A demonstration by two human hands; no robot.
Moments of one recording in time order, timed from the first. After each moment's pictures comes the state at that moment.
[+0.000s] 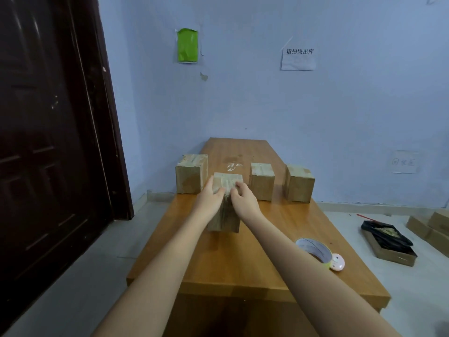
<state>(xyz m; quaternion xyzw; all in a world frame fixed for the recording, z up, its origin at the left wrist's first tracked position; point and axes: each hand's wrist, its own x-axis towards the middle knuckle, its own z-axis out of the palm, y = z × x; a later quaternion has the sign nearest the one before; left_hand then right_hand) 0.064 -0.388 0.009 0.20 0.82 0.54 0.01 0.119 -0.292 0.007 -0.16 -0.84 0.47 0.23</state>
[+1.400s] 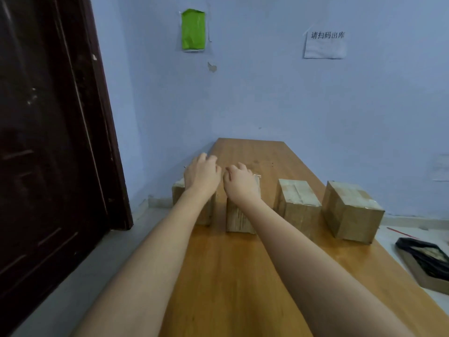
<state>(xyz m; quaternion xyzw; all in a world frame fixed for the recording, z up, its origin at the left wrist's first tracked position) -0.171 -0.336 0.042 0.23 0.90 0.22 -0.28 -0.114 -0.244 0.031 -0.12 -0.94 0.19 0.27</state>
